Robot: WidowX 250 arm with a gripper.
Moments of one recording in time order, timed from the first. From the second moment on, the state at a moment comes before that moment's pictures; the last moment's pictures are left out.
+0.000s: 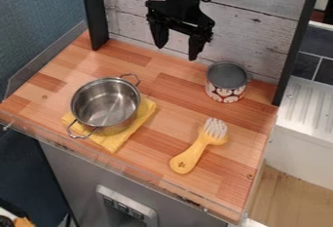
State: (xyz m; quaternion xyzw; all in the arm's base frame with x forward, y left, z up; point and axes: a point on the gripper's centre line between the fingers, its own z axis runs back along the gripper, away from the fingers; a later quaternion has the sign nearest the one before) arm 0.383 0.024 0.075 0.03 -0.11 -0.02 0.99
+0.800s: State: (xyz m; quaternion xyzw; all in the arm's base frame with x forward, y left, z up) arm 0.296 -0.039 0.074 0.03 -0.10 -0.06 0.99
